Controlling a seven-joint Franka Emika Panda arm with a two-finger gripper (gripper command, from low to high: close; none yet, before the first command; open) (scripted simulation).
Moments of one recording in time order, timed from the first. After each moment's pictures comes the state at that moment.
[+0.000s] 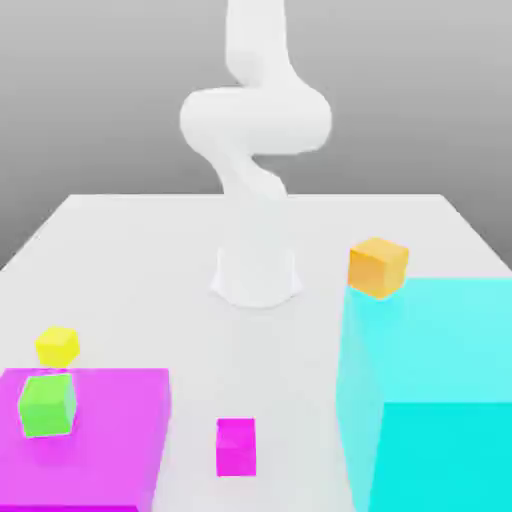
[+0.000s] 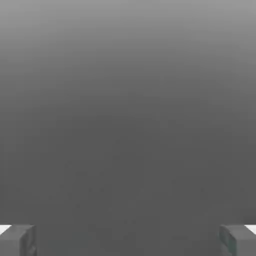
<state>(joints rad) -0.04 -0.73 0.03 -2.33 0.01 2.34 0.90</state>
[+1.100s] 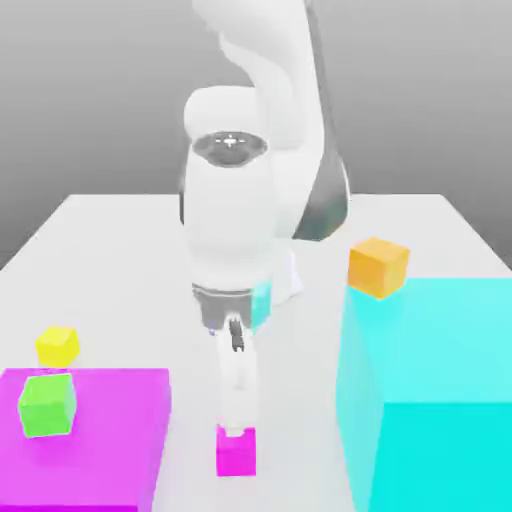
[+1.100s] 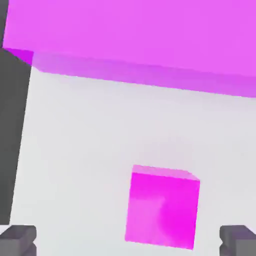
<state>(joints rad) -0.30 0.16 0.22 -2.65 -0.11 2.82 2.34</state>
